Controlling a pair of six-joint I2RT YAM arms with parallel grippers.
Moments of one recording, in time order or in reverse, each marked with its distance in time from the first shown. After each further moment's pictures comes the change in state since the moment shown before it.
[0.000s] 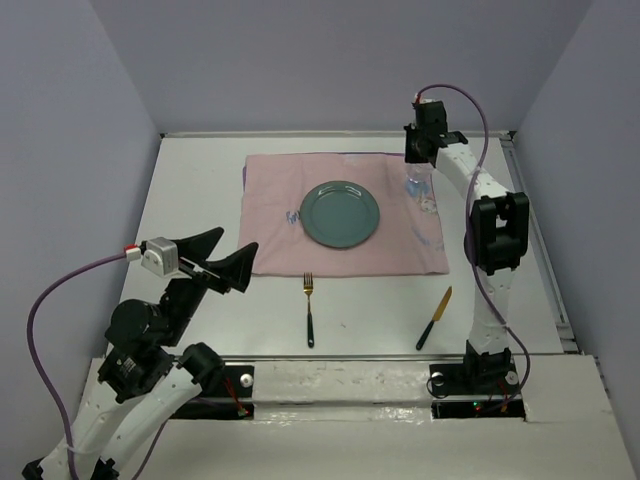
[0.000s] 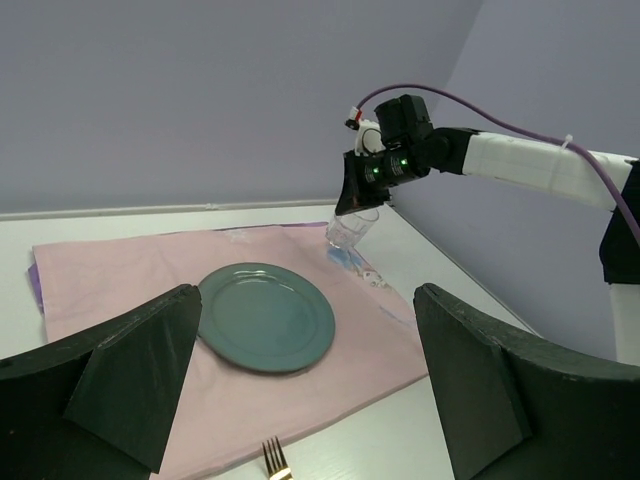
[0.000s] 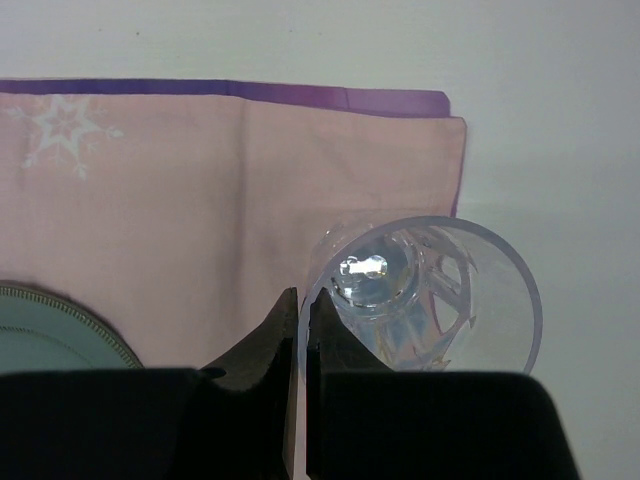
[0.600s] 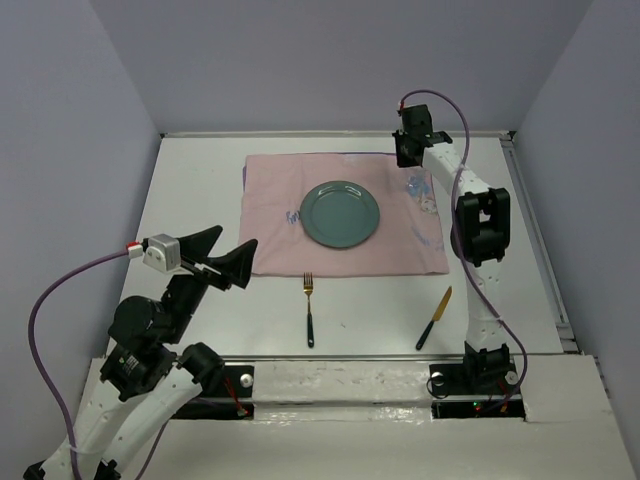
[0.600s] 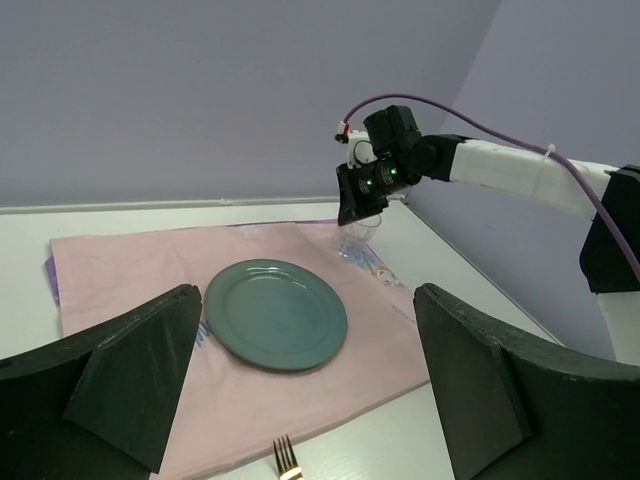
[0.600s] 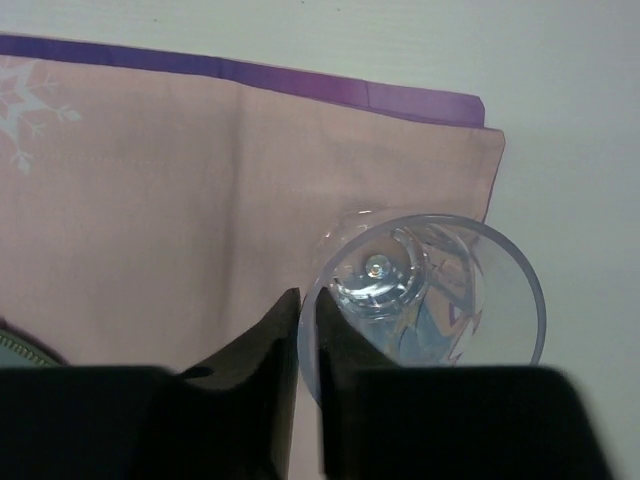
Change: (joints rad) left arm 0.031 0.021 0.000 0.000 0.001 0.003; right arm 0.029 0.184 0.178 -0.074 0.035 -0.087
